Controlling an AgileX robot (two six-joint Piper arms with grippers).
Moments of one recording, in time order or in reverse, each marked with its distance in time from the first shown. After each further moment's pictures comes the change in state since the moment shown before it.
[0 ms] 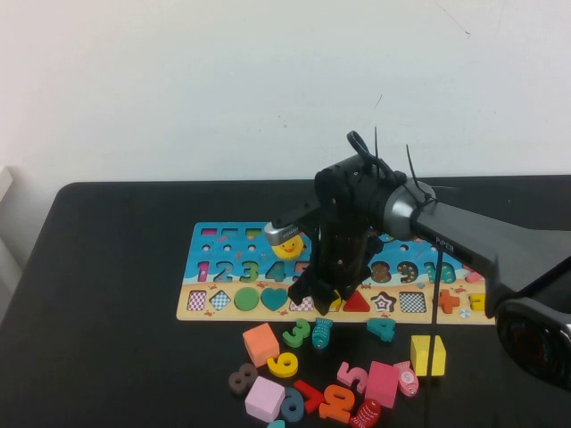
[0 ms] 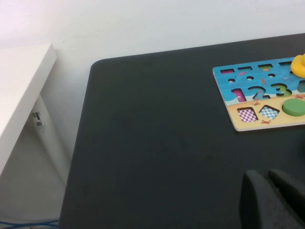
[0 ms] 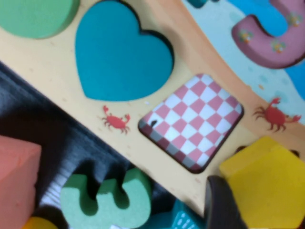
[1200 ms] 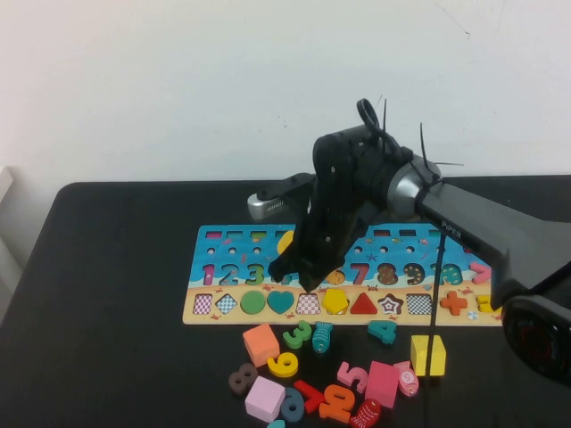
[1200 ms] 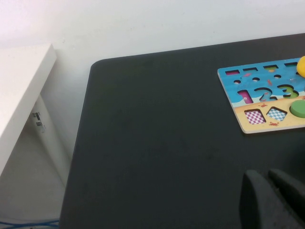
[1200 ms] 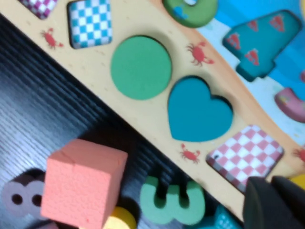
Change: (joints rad) right arm 0.000 -0.034 -0.087 0.127 0.052 -0.039; left arm 0.000 0.000 0.000 0.000 0.000 0.000
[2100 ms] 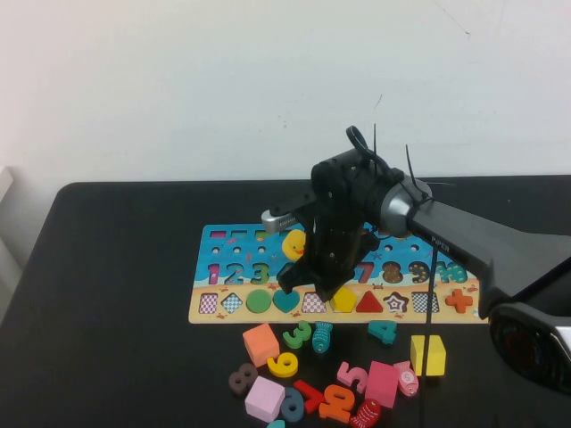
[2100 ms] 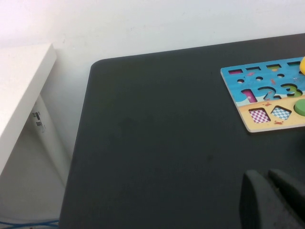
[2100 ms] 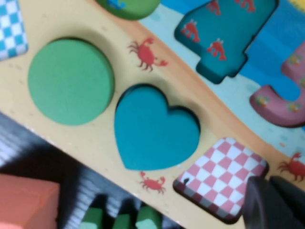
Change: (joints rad) right arm 0.000 0.067 0.000 -0.105 -0.029 0.132; left arm 0.000 0.000 0.000 0.000 0.000 0.000
